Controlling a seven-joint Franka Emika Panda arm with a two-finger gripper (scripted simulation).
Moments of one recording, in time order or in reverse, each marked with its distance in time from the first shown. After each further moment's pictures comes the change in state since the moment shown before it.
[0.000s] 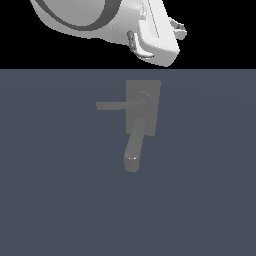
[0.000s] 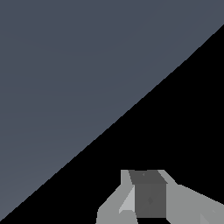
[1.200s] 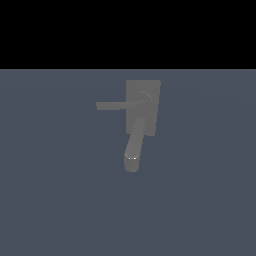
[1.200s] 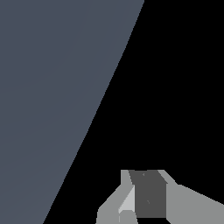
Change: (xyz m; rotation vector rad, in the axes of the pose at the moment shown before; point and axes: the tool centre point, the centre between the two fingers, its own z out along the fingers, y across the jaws) arm -0.106 0.135 -0.084 -0.328 0.116 0.414
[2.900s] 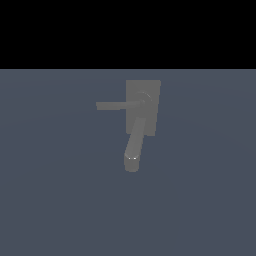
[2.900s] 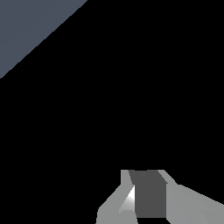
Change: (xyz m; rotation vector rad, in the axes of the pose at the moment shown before) arm 0.110 0.124 -0.273 -0.916 0.290 -0.087
